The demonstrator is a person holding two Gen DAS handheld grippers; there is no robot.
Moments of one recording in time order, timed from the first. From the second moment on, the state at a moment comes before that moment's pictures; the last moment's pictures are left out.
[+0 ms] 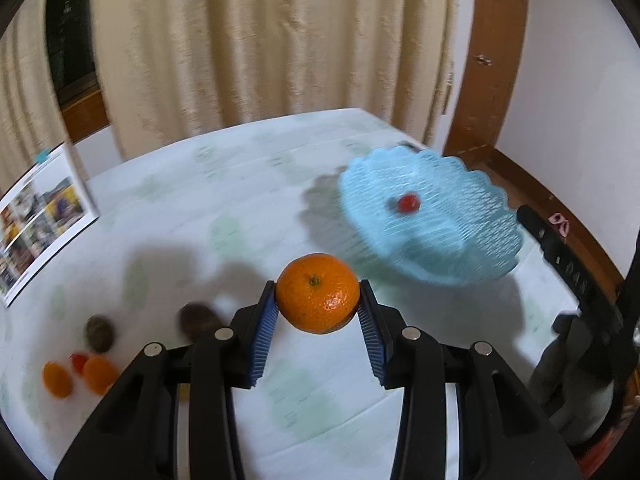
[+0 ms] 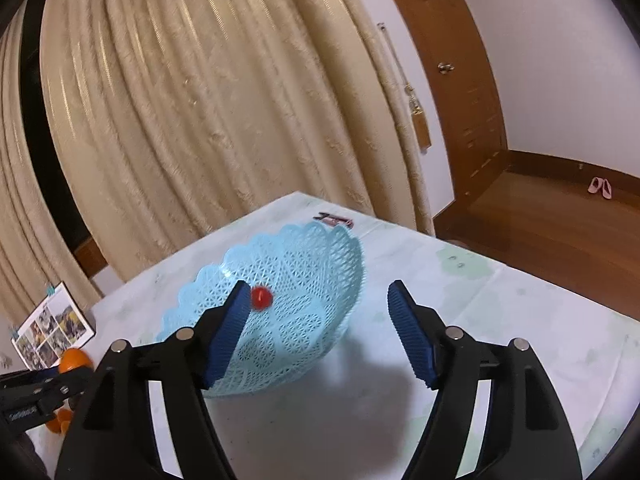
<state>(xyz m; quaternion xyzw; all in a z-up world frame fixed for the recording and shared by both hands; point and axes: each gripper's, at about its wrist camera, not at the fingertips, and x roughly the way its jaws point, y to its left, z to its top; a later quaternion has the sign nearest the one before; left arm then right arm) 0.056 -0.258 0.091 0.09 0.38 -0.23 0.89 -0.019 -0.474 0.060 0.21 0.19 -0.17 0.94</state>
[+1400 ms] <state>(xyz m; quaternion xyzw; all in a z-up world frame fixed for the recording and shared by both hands) 0.062 -0.133 0.144 0.05 0.30 -0.12 0.94 -0.021 -0.462 0.058 0.21 0.21 -0.19 0.94</state>
